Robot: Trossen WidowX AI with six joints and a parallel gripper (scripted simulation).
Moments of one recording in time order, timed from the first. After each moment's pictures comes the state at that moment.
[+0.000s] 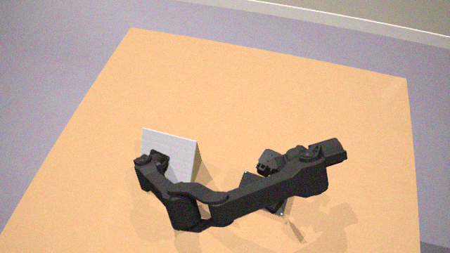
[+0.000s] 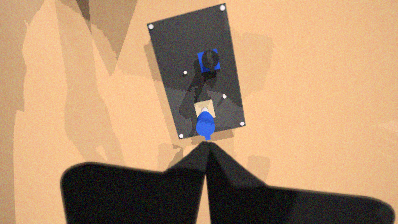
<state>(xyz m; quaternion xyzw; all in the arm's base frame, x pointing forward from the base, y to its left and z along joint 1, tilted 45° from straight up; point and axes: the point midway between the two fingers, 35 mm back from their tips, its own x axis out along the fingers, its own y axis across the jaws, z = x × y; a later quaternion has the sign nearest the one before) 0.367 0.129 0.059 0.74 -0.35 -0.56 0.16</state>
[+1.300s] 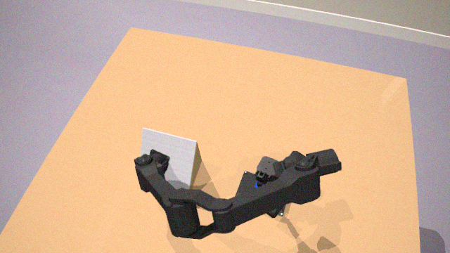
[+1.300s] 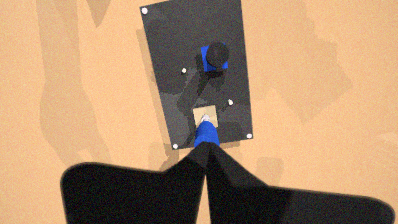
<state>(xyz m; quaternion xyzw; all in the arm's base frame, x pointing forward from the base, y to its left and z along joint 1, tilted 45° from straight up) 0.374 0.101 0.032 0.73 -0.33 -0.57 0.18</state>
